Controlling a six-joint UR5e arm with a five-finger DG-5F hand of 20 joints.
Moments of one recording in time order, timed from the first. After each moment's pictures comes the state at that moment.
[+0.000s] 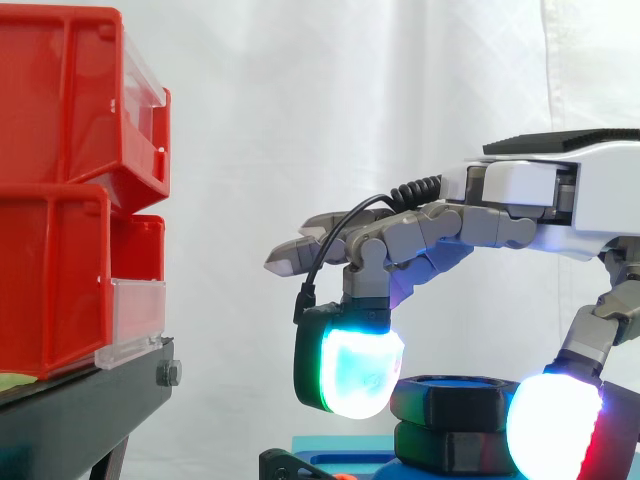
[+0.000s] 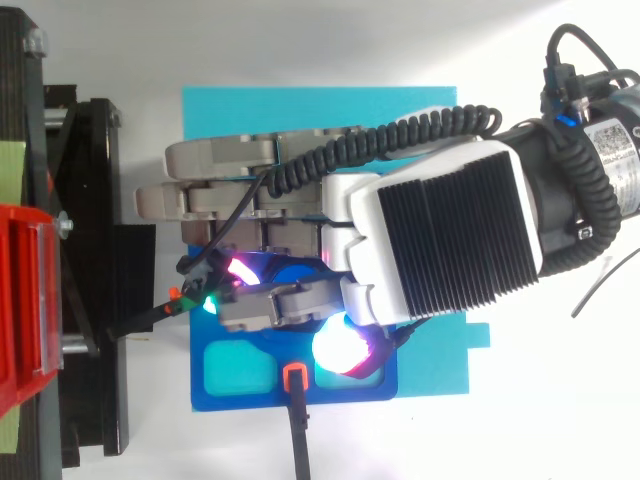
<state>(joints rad) 0.03 -2.24 -1.20 -2.82 -1.91 -1.77</state>
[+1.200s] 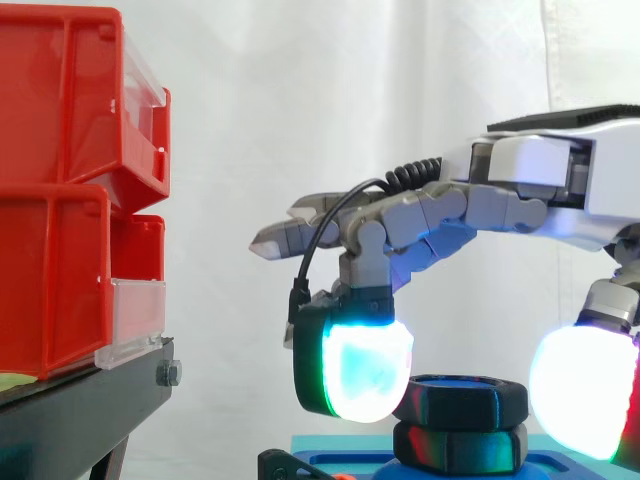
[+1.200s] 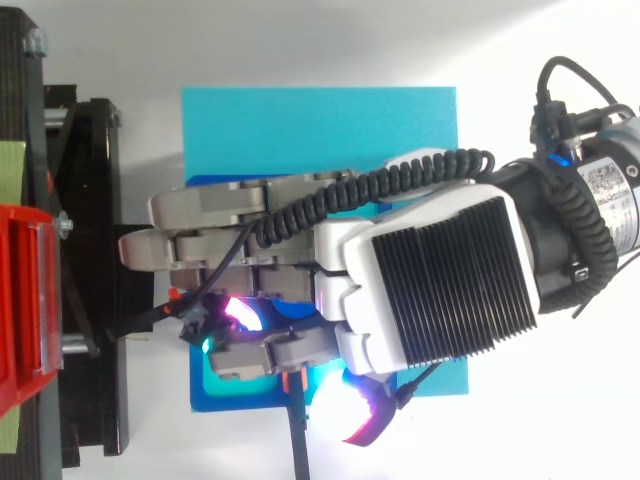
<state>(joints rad) 0.06 -2.25 -1.21 -2.78 -1.91 -1.76</state>
